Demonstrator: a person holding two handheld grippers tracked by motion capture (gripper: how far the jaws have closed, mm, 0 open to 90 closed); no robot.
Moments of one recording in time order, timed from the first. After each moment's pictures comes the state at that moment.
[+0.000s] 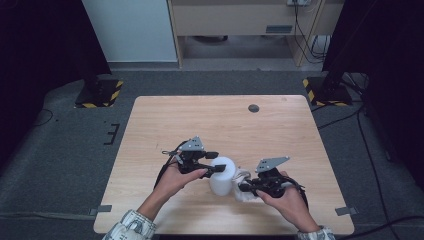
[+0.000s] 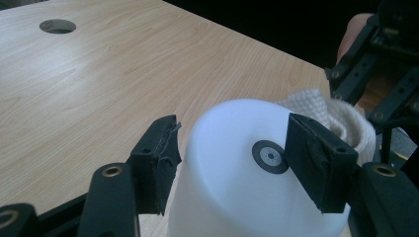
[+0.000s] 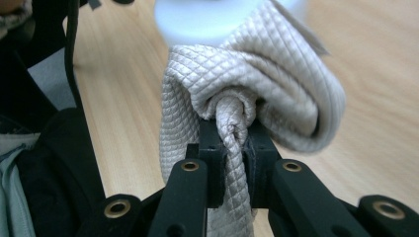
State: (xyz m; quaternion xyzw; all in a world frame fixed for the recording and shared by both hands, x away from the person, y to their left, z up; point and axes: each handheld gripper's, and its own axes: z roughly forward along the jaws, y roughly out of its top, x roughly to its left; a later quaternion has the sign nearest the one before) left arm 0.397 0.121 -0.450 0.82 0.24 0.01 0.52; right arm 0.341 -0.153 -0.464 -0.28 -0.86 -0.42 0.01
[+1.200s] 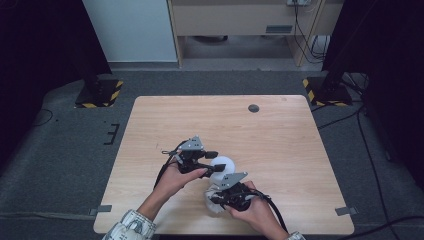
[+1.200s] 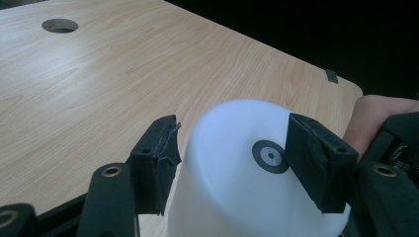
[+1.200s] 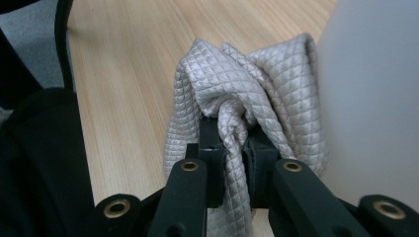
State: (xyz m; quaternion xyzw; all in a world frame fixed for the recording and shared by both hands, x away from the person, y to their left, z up) left arm 0.398 0.122 -0.450 0.82 0.24 0.01 0.52; right arm 0.318 -0.066 -0.492 -0.21 -0.90 -0.39 -0.03
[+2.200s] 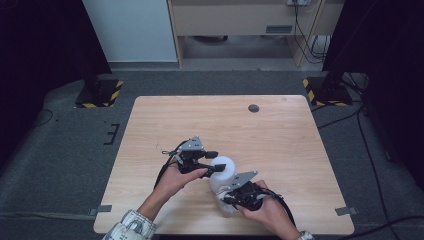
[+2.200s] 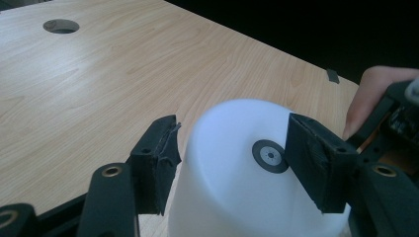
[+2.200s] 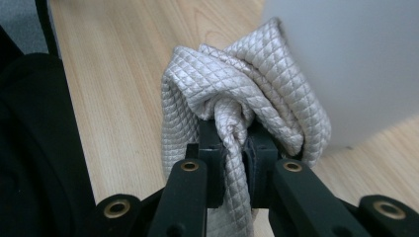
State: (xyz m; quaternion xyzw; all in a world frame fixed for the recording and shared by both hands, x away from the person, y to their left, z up) left arm 0.397 0.121 -0.450 0.82 0.24 0.02 0.52; right arm 0.318 -0.098 -0.485 -0.22 -0.91 -0.35 -0.03
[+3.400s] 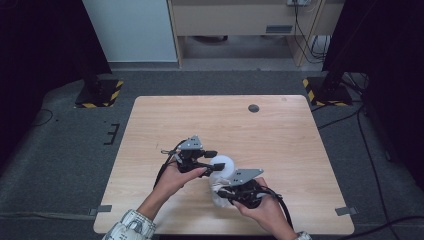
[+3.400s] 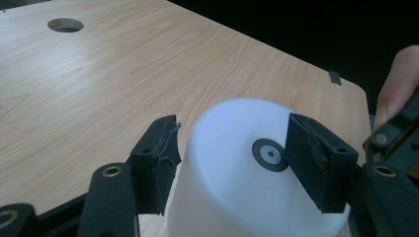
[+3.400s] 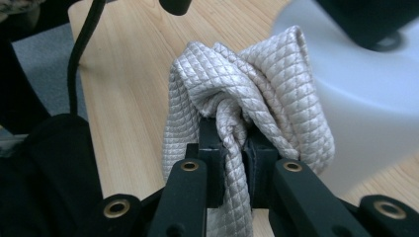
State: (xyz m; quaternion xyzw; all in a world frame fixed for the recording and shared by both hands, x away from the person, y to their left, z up) left arm 0.400 0.124 -0.450 0.82 0.25 0.02 0.52; right arm 0.315 -0.088 -0.465 -0.22 -0.88 -0.43 -0.06
